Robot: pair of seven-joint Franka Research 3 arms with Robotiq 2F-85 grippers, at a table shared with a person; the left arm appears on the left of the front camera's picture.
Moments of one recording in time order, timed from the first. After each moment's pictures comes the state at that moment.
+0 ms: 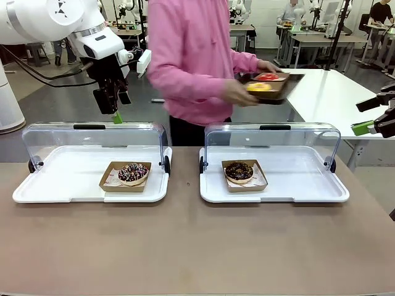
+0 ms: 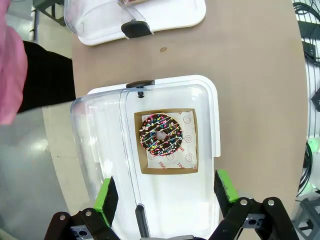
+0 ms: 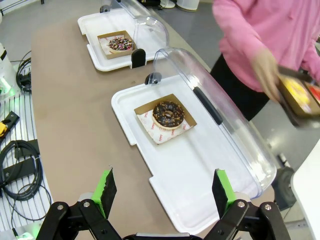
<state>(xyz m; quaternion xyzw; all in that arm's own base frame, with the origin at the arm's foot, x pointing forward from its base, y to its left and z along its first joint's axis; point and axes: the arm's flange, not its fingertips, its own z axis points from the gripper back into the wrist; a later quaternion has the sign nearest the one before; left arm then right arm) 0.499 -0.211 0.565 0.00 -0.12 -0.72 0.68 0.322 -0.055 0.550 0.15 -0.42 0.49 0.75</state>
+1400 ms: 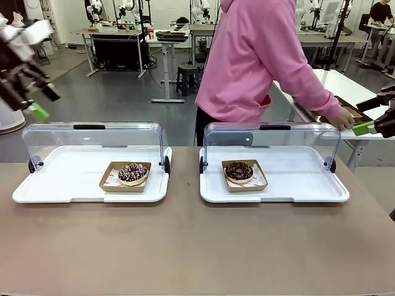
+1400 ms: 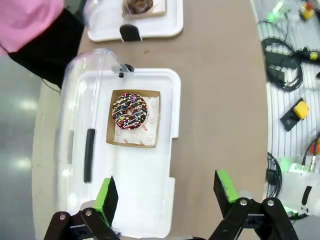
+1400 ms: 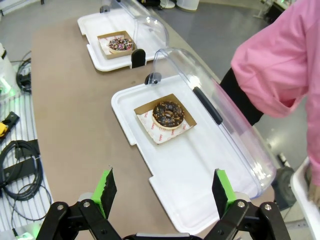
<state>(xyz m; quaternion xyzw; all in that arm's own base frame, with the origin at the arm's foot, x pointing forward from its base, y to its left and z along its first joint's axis) 0.409 -0.020 0.591 -0.13 -0.23 -0.64 0.72 0.322 -0.055 0.550 0.15 -0.42 0.49 0.75</state>
